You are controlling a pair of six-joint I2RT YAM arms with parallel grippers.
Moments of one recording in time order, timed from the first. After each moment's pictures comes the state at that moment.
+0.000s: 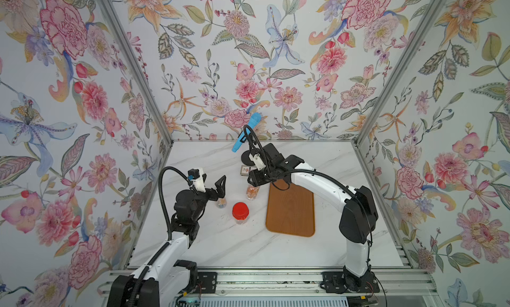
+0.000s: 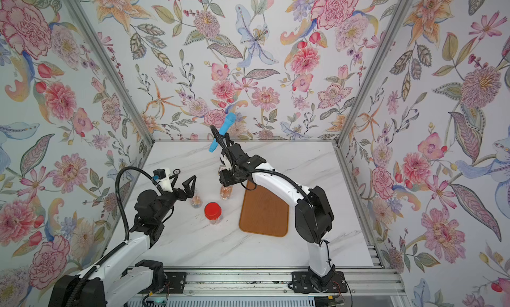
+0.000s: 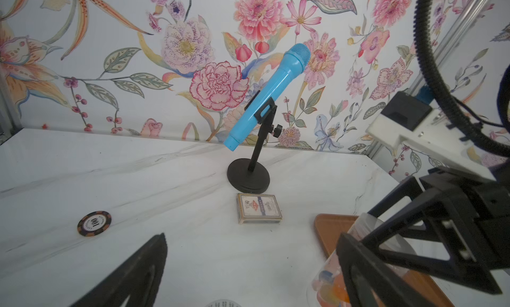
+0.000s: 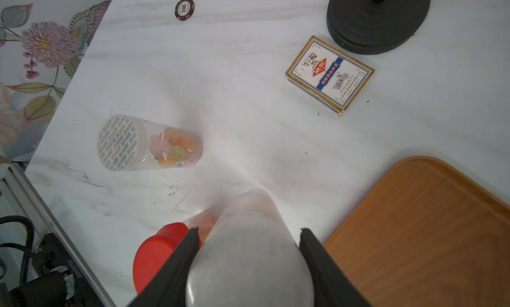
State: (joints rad) left arm -0.18 1.01 0.37 0.59 0.22 -0.26; right arm 0.75 1.91 1.75 -0.72 -0.17 0.30
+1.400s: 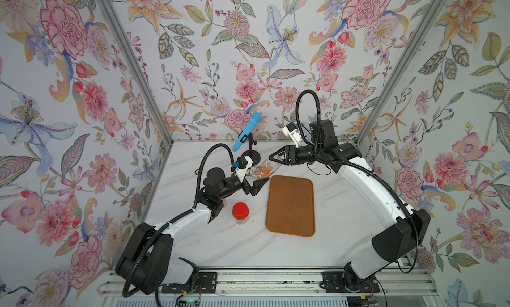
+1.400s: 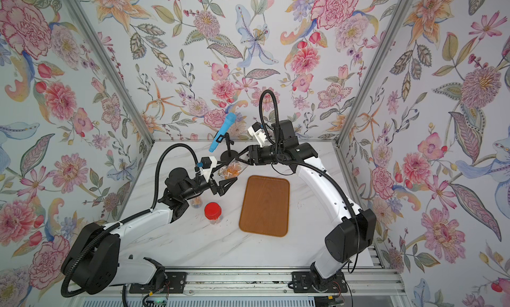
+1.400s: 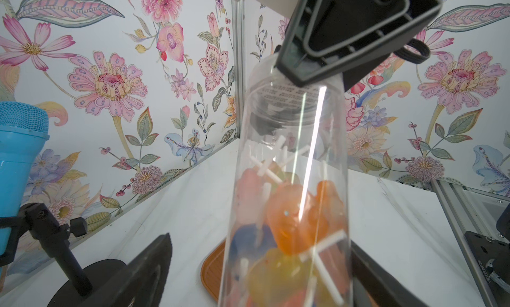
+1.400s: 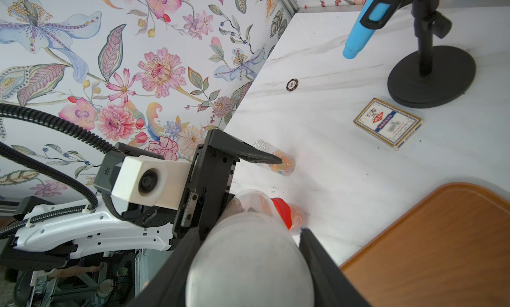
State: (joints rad) left arm -0.48 1.38 0.72 0.68 0.58 -0.01; right arm 0.48 1.62 1.69 -0.69 -0.76 0.36
